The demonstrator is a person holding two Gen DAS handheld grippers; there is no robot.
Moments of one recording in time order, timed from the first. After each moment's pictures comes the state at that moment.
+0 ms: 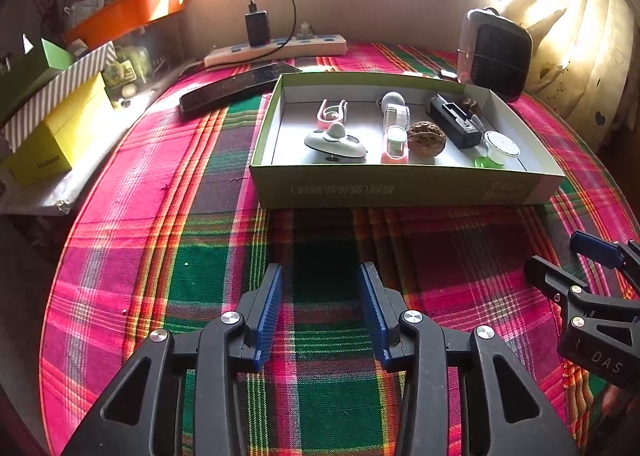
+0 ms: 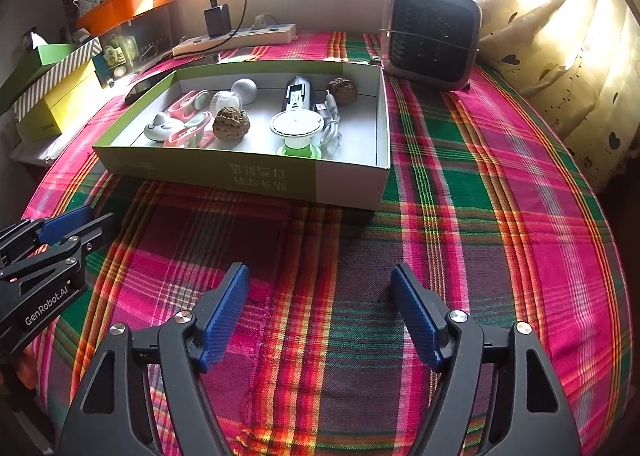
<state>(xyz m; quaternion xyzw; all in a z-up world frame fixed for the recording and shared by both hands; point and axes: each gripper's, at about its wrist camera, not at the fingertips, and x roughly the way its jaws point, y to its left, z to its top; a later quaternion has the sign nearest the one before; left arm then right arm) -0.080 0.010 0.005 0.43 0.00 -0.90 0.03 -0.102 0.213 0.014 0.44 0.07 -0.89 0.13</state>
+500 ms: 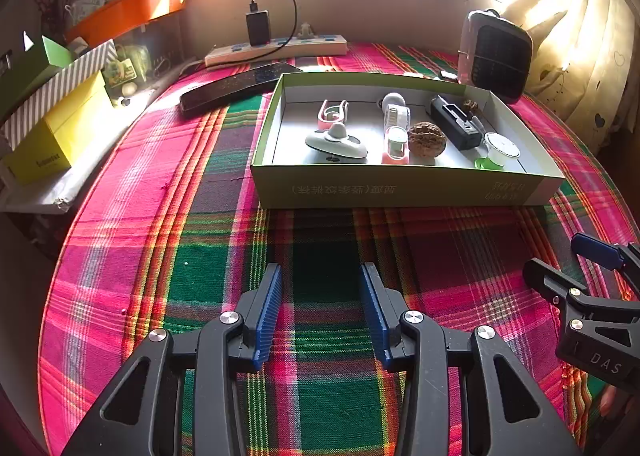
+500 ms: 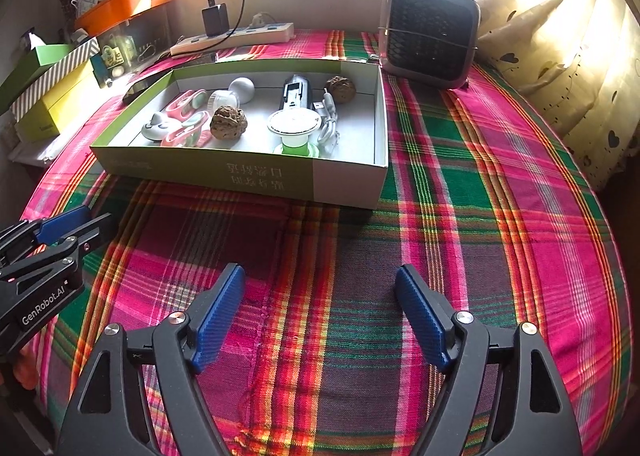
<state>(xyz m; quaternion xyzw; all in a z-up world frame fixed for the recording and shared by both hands) -0.080 0.010 0.006 0.43 0.01 -0.90 0.03 -0.103 0.213 0.013 0.44 0.07 -0.89 0.13</state>
